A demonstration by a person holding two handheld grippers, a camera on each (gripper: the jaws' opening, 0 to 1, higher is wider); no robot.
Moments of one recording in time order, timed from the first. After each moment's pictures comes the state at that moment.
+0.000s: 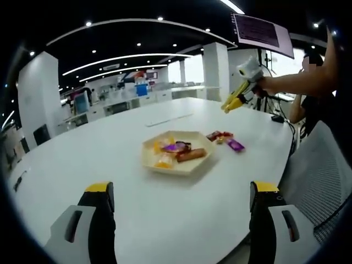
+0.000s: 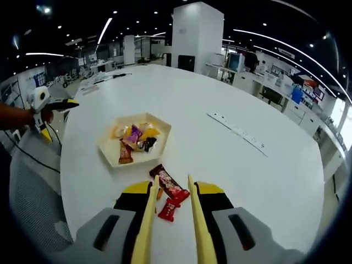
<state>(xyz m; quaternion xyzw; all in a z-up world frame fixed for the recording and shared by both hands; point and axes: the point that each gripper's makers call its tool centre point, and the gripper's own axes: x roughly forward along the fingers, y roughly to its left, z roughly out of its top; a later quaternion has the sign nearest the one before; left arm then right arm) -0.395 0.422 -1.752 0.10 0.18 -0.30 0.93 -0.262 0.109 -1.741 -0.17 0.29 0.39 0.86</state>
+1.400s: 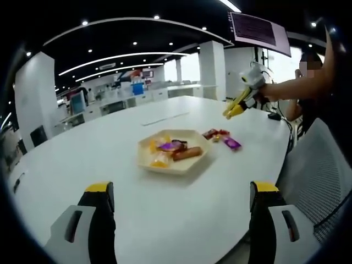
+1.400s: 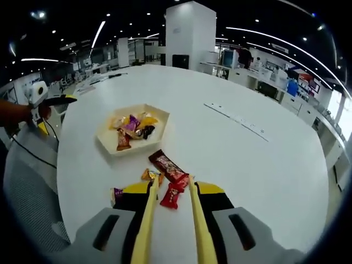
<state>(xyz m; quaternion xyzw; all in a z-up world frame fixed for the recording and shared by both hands) -0.397 0.418 -1.755 0.10 0.18 -0.32 0.93 -0.279 0.100 -1.779 -0.16 0.29 0.38 0.87</state>
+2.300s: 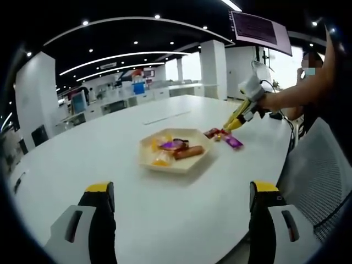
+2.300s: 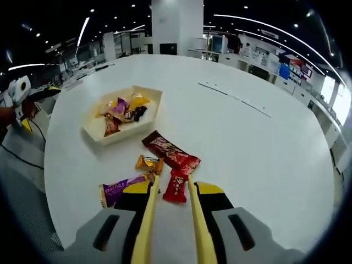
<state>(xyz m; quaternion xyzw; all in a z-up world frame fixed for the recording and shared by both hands) -0.395 0.420 -1.757 0.10 0.18 -0.31 0.93 -0.275 0.106 -1.826 -0.14 0.34 0.33 0.87</state>
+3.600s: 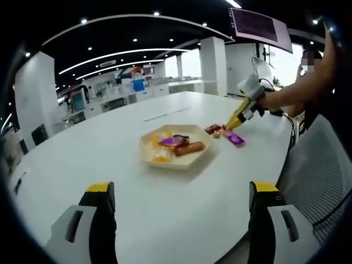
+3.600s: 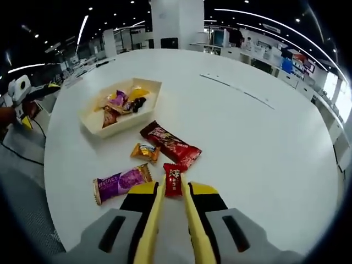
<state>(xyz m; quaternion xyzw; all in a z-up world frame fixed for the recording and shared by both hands) -0.396 0.421 -1.762 0.11 0.20 -0.31 0.92 -0.278 0.099 -1.838 -0.14 0.37 0.33 0.86</state>
